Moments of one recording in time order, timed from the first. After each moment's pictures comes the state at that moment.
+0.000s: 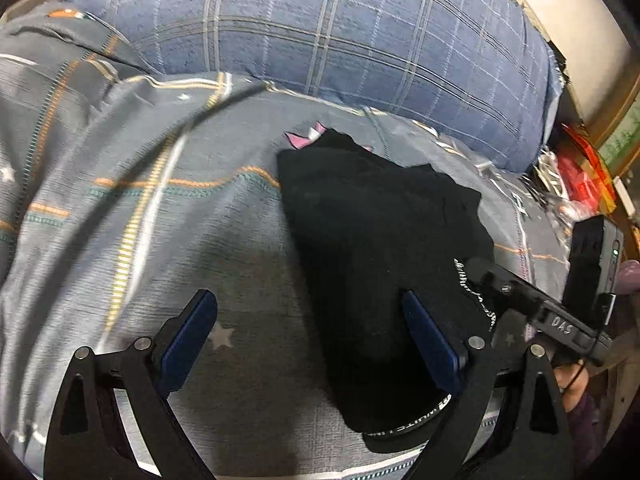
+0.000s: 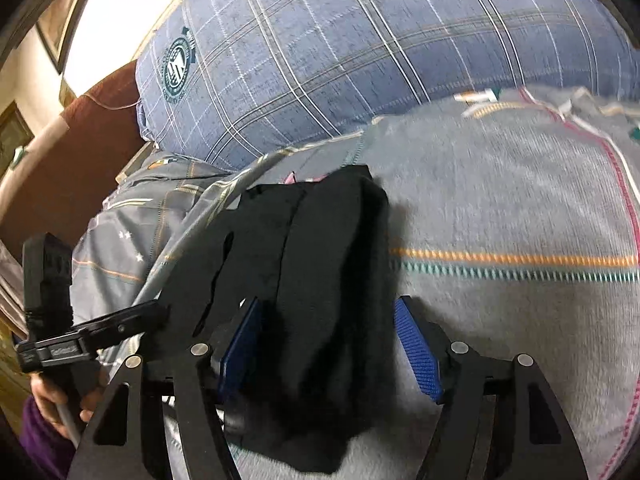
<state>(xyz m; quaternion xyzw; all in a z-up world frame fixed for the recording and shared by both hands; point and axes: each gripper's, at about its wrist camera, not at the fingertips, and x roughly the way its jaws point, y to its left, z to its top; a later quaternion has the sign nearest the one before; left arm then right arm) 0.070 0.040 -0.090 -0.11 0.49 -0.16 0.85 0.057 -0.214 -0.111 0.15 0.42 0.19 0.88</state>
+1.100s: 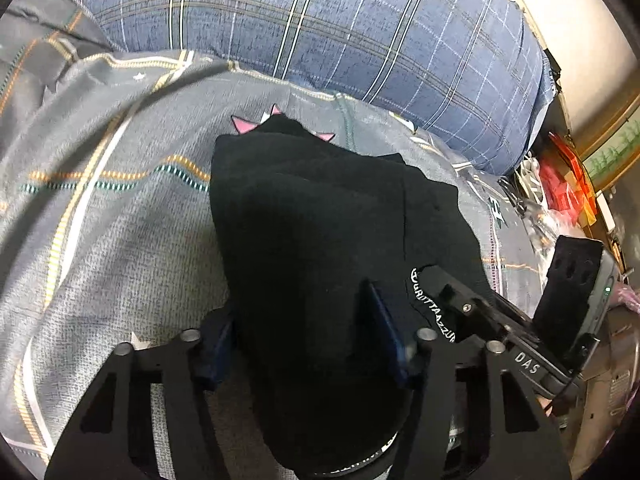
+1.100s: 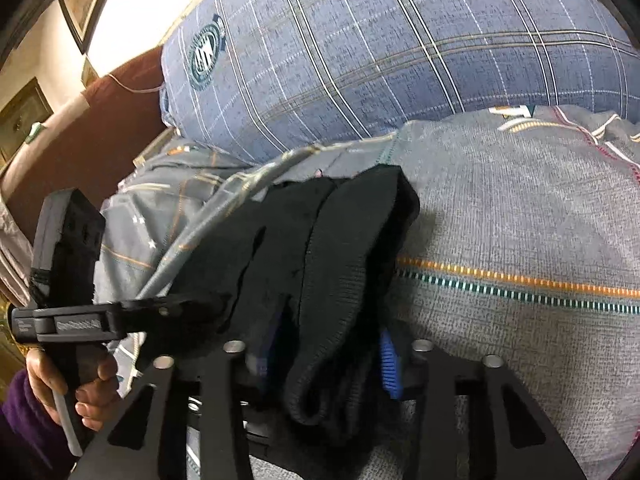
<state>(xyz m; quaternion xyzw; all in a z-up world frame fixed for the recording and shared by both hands) 0.083 0.013 -0.090 -0.15 0.51 -0.18 0.83 0.058 -0.207 -0.108 0.14 0.39 0.23 0.88</state>
